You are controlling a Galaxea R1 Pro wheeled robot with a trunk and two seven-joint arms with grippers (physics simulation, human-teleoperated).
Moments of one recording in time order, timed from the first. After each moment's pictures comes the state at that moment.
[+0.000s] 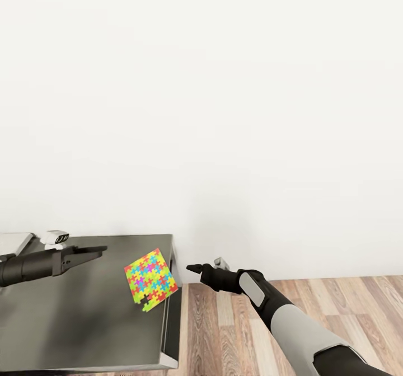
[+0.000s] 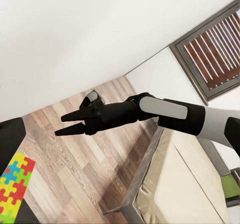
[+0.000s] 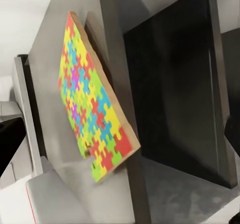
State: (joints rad) left arm -0.43 0.44 0.31 -1.39 0.19 0.94 -1.57; right arm -0.77 0.13 0.23 -0.39 -0.76 0.58 0.47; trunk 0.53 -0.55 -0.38
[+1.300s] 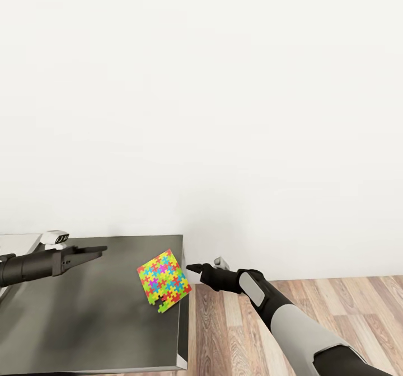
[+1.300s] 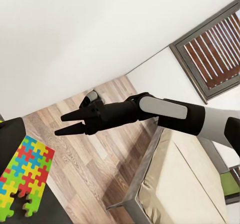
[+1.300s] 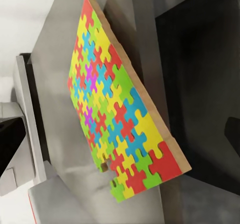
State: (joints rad) left arm -0.43 0.44 0.31 -1.39 0.19 0.94 -1.57; right arm -0.77 0.13 0.23 -0.39 -0.76 0.58 0.48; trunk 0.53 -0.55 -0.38
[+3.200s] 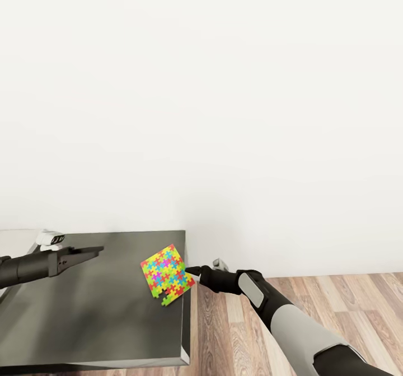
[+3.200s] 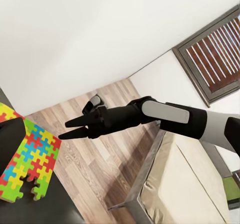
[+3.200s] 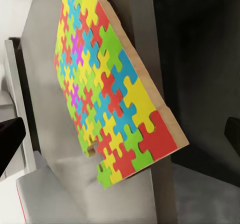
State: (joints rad) left arm -0.42 0.44 0.34 -1.39 0.19 0.94 -1.57; right arm -0.77 0.13 0.27 -0.39 -0.76 0.59 0.48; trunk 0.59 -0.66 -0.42
